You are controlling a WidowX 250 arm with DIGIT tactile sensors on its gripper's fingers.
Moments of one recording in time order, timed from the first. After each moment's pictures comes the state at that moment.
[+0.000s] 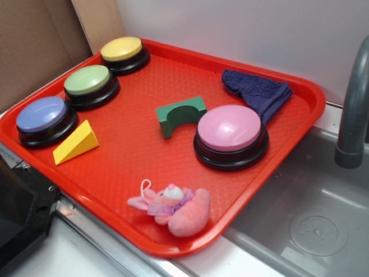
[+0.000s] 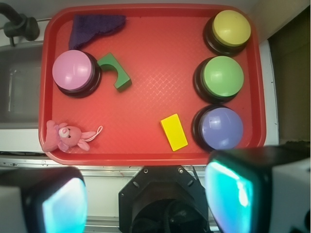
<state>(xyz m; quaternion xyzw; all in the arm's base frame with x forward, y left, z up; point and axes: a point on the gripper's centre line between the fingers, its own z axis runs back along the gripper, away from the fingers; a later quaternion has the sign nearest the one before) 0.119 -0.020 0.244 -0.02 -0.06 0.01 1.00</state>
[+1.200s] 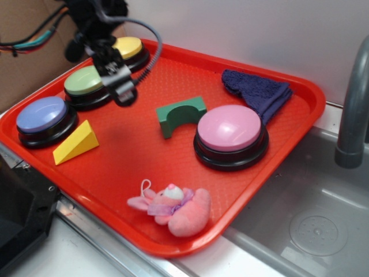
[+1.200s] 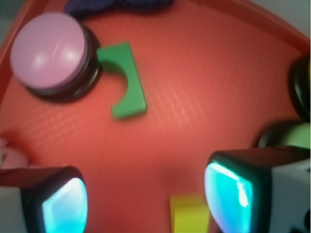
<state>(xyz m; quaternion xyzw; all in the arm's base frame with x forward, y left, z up) 0.205 -0.035 0.093 -0.01 -0.08 -0.19 0.98</state>
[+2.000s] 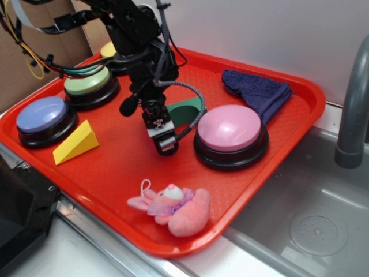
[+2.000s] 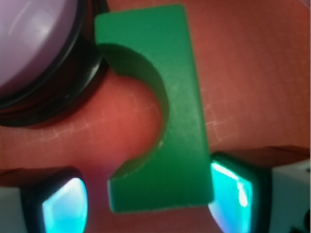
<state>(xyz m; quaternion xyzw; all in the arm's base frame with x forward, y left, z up) 0.224 -0.059 0.027 -0.05 -0.06 -0.24 0.97</state>
